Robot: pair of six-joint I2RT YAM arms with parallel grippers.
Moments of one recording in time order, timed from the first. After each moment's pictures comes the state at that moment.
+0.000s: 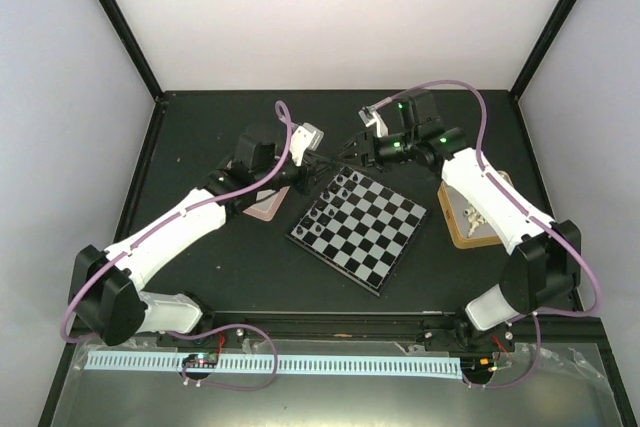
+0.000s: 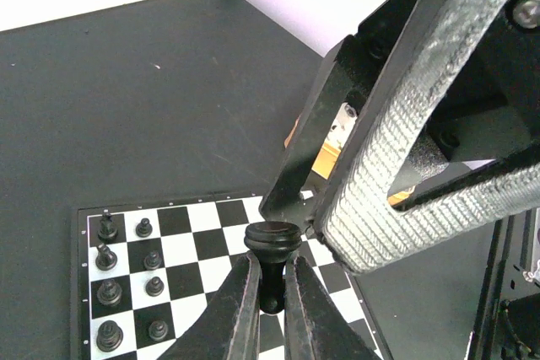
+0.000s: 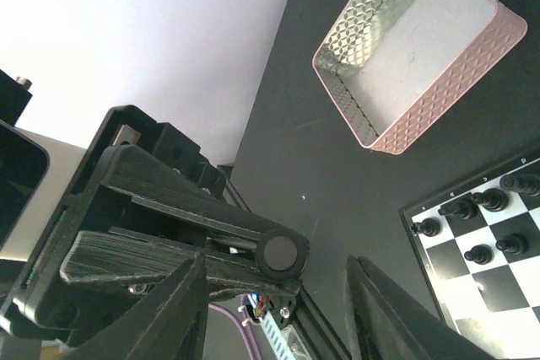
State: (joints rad) left arm -0.61 1.30 1.04 -0.16 0.43 -0.20; right arm 0.45 1.52 1.36 -0.55 -0.88 0.59
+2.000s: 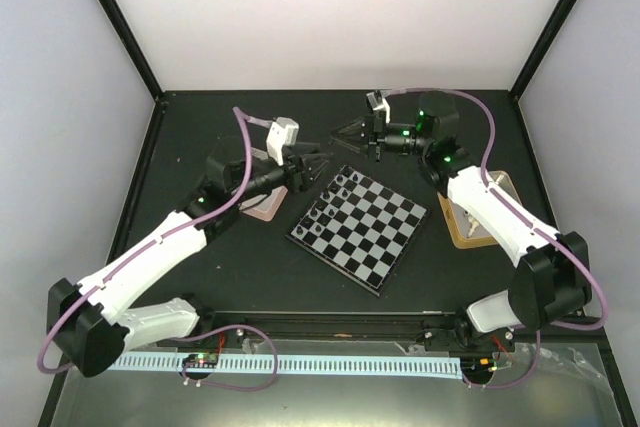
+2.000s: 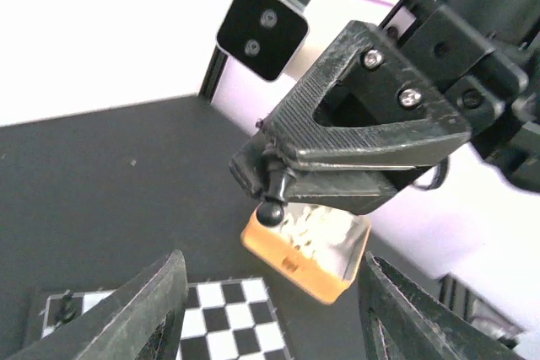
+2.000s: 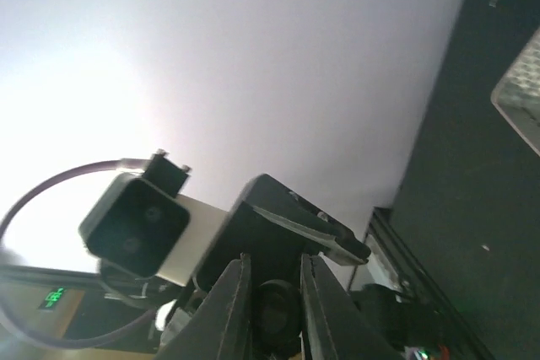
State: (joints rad) left arm -0.63 1.14 0.94 0.03 0.39 -0.36; right arm 0.44 1.44 1.16 0.15 -1.02 1.26
